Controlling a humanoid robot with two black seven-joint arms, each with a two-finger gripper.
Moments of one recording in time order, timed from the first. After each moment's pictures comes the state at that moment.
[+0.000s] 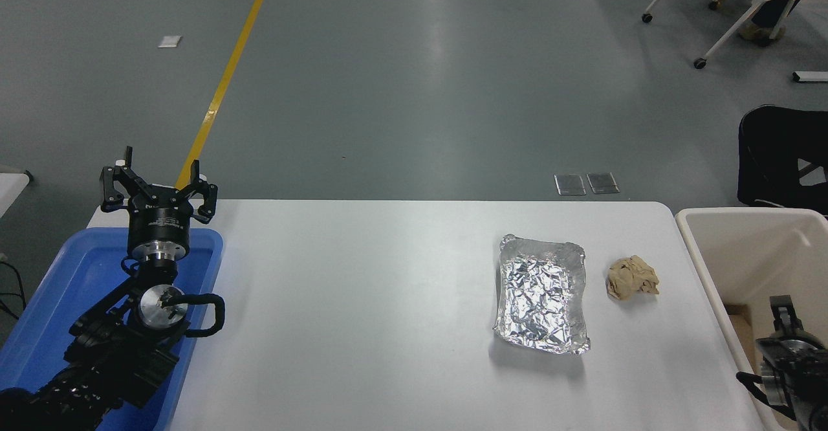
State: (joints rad) left arm -0.61 0.16 -1.02 -0.41 -0.12 -0.52 -0.60; right arm 0.53 -0.24 -0.26 -0.01 0.20 -0.27 -0.04
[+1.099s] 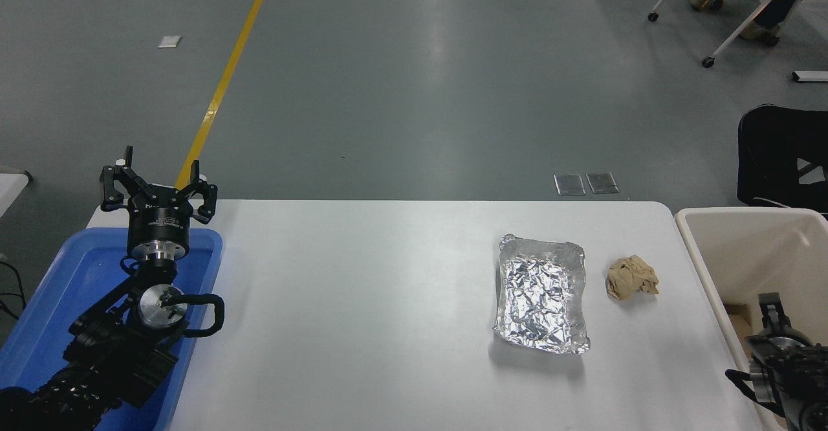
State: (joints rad) left arm -0.61 0.17 -1.01 -0.41 -0.12 -0.52 -0.60; right arm 0.56 -0.25 -0.35 0.00 0.19 -0.25 -0.04
